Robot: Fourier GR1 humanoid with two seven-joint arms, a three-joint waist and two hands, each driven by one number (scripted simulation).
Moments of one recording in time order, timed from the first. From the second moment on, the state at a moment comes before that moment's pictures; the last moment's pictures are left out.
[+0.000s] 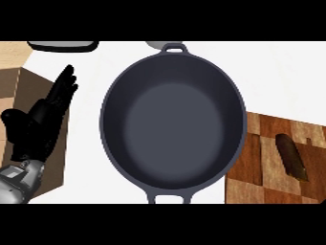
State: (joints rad) left arm -0.28 0.56 -0.39 -1.75 0.23 0.47 0.35; right arm 0.17 -0.70 0.14 -1.89 0.82 0.20 0.72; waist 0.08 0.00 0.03
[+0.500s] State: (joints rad) left arm -0.21 0.57 -0.39 -1.78 0.22 0.47 0.33; right arm -0.02 -0.56 0.25 -1.83 0.80 0.43 0.95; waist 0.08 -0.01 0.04
